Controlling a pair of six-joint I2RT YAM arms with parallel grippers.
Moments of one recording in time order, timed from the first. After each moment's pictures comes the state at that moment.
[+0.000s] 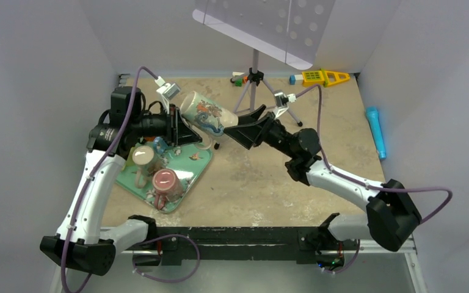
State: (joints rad) left arm -0.18 1.12 1.33 -0.81 0.93 -0.14; right arm 0.70 1.26 0.72 1.02 -0.42 0.99
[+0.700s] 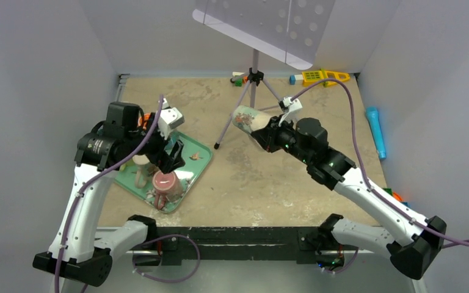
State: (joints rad) left arm -0.22 1.03 1.38 -1.17 0.55 0.38; right arm 0.72 1.01 0.90 -0.02 -0.05 0.46
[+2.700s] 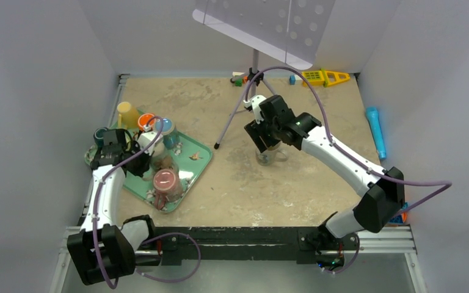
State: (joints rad) left arm 0.24 1.03 0.75 -0.75 0.31 0.75; right arm 0.66 1.48 1.36 -0.76 0.14 -0.06
